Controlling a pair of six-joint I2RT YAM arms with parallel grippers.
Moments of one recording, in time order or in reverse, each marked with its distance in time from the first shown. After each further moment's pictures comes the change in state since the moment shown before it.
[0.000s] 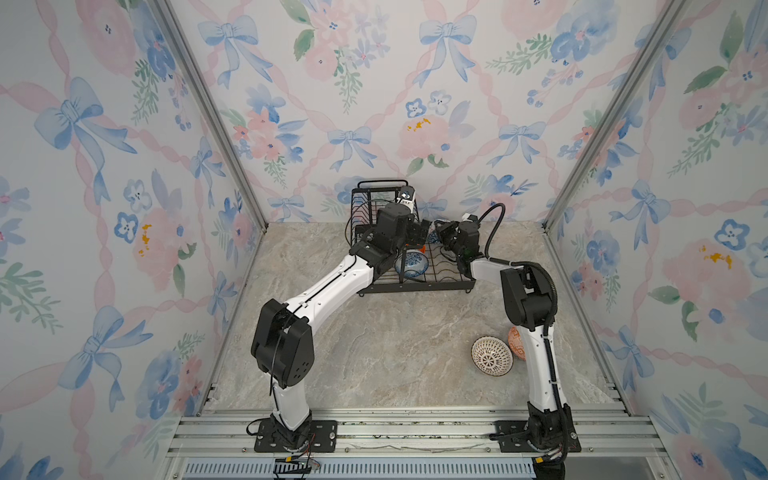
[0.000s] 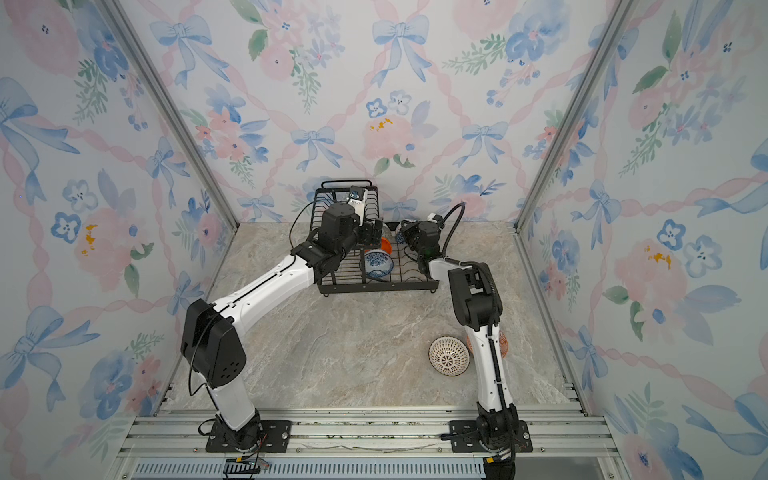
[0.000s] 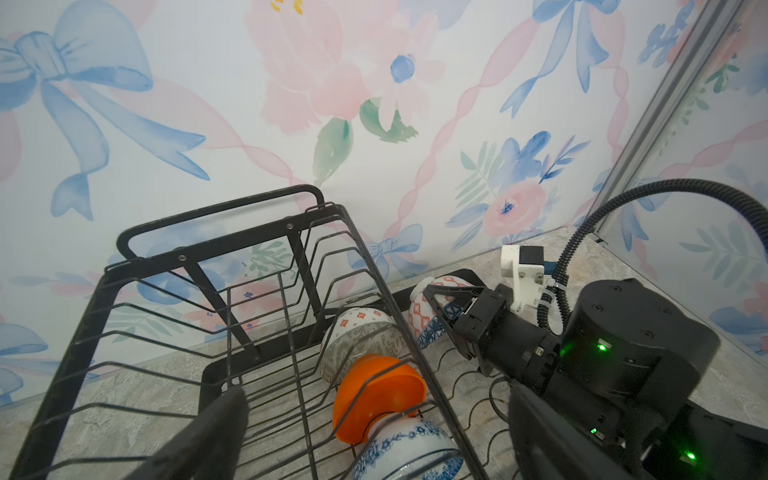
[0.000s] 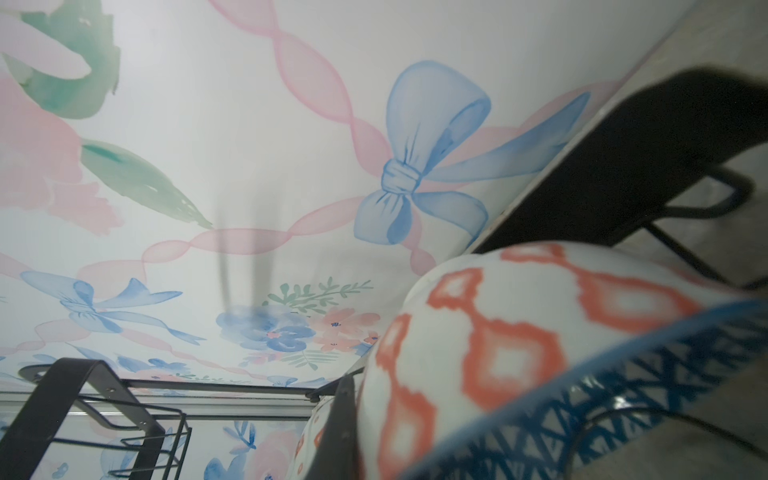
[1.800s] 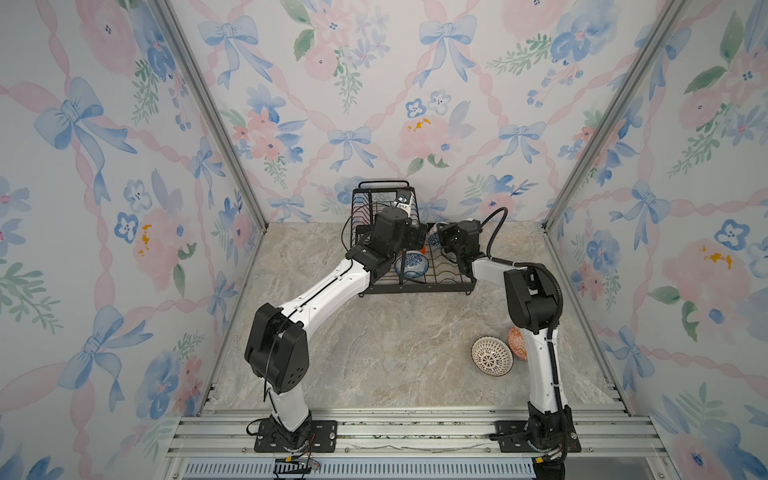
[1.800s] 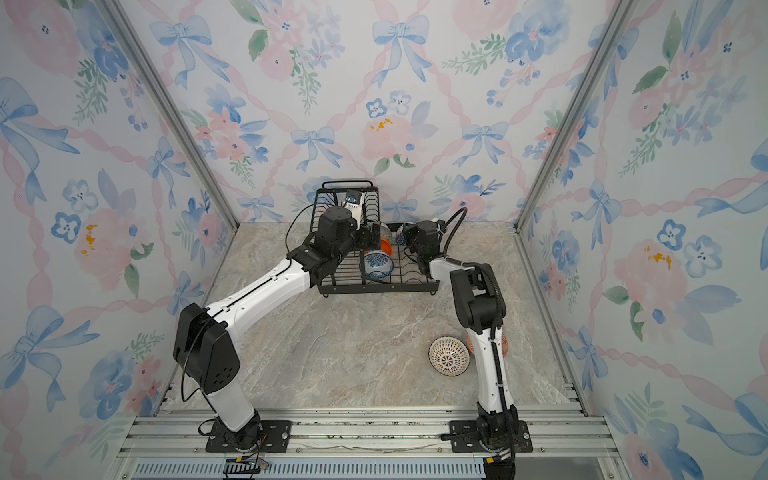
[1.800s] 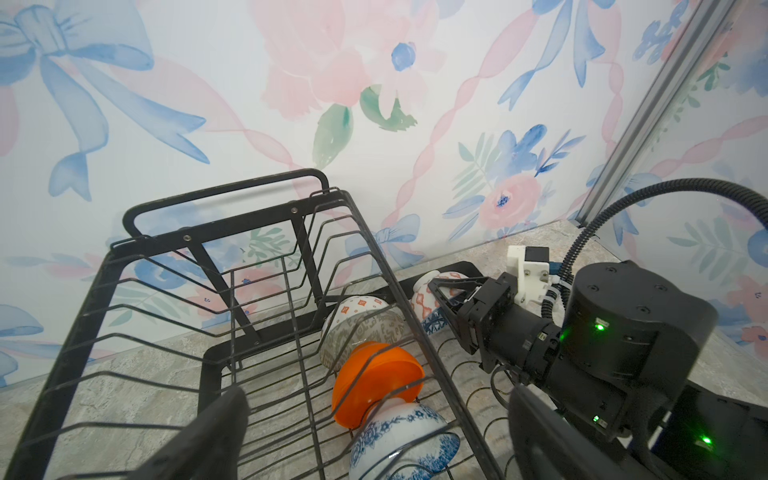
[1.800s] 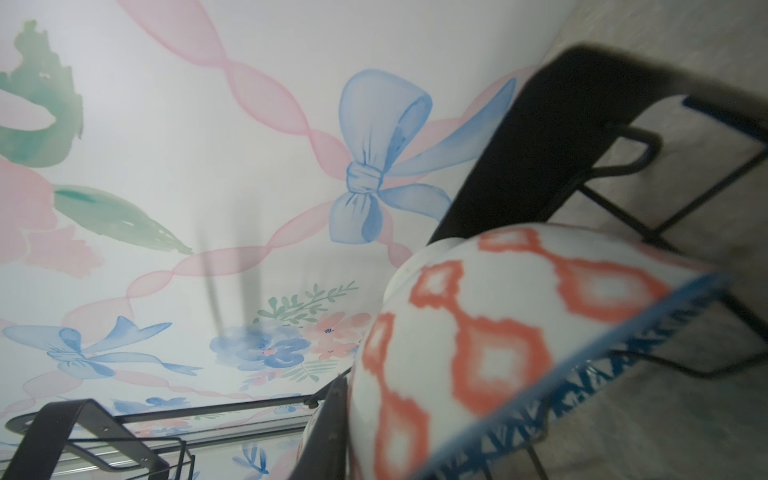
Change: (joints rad) left arm 0.000 -0.049 -0.065 0.000 0.008 -0.026; right arm 0.008 -0.063 -0.044 -0.111 0.062 0.109
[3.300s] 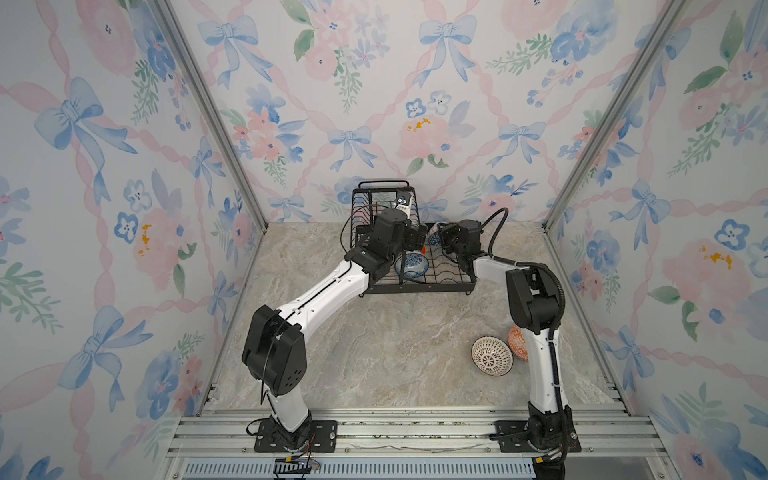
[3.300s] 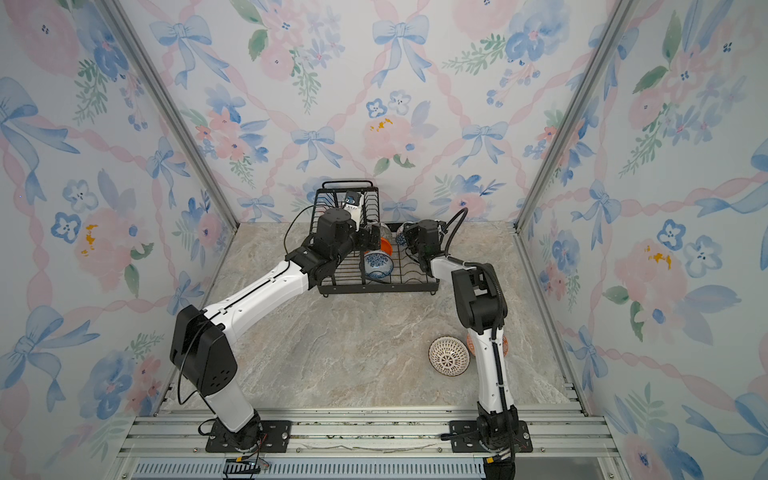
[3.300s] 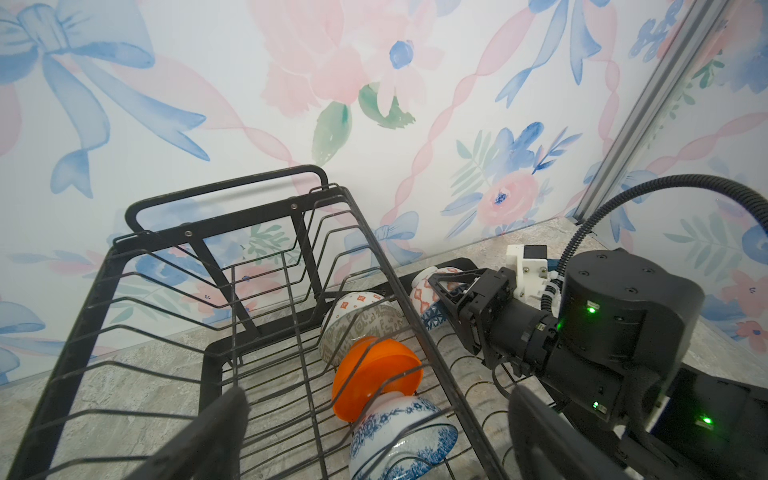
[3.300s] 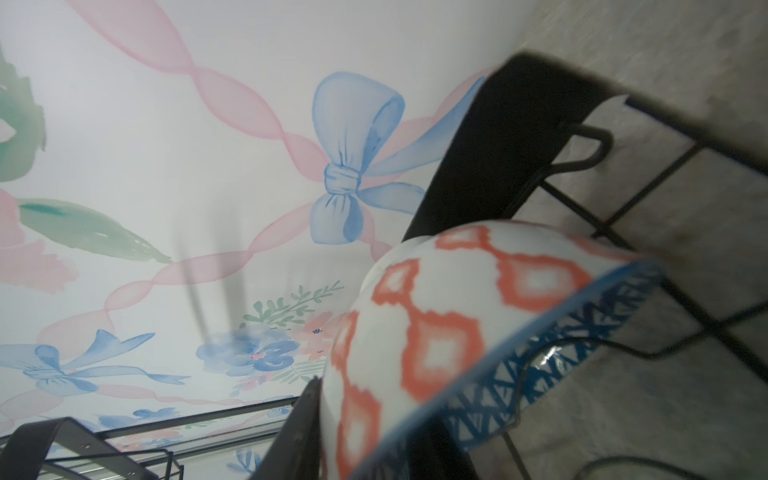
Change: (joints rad) left arm -0.005 -0.014 -0.018 0.000 0.000 0.000; right arm -0.014 -0.011 0.010 -0.072 -0.004 0.017
